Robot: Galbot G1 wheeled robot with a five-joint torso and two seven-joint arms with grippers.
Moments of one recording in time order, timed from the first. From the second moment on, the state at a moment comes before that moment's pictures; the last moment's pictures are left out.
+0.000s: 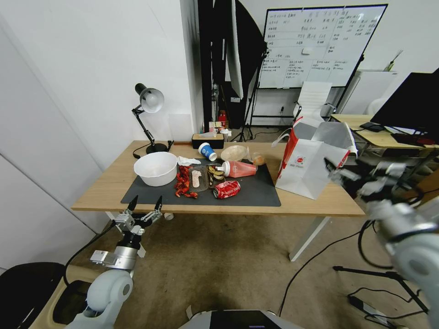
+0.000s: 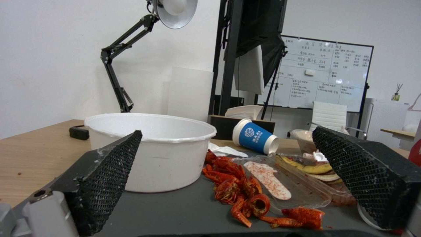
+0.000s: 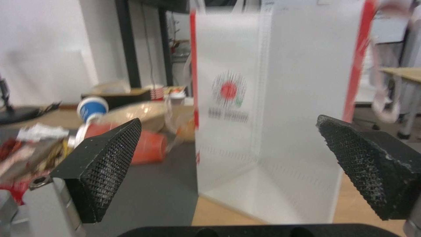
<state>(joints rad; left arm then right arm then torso) 1.63 -1.12 -0.67 -2.06 -0.61 -0.31 0.09 -1.68 1.04 1.01 2.26 0.73 -0.14 -0.11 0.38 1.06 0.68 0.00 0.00</state>
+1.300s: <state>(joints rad) 1.62 -1.13 -0.67 -2.03 -0.57 -0.31 0.12 -1.59 1.12 0.88 1.99 0.63 0.09 -0.25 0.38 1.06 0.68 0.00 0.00</state>
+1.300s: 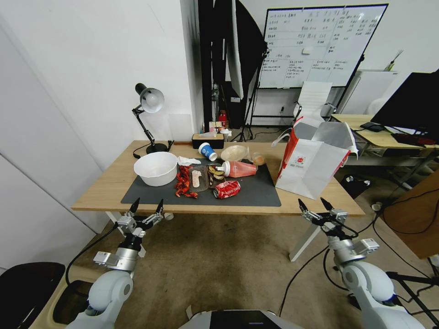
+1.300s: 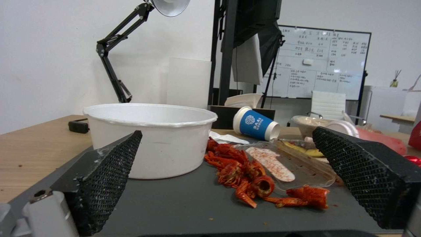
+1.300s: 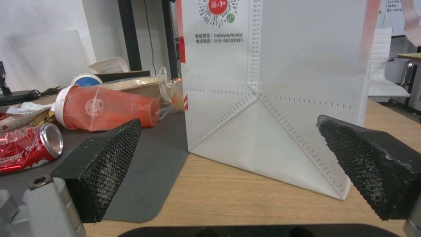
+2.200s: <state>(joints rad) 1.62 -1.13 -0.68 -2.01 -0.51 -0.31 0.07 -1.59 1.11 0.89 2.00 0.63 0.09 -0.25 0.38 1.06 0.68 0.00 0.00</state>
